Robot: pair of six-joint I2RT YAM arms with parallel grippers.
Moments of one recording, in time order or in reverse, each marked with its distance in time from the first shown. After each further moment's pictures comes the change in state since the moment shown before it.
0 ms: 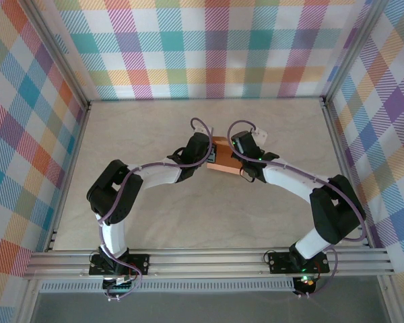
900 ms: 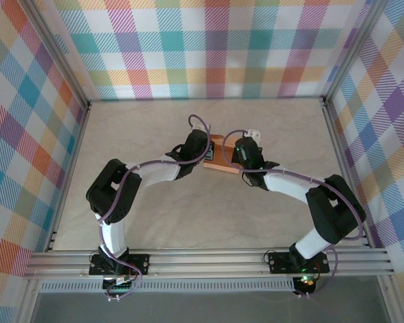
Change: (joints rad) left arm 0.022 0.001 0.027 -0.042 -0.013 0.003; right arm -0.010 0.001 -0.130 0.294 -0.043 -0.349
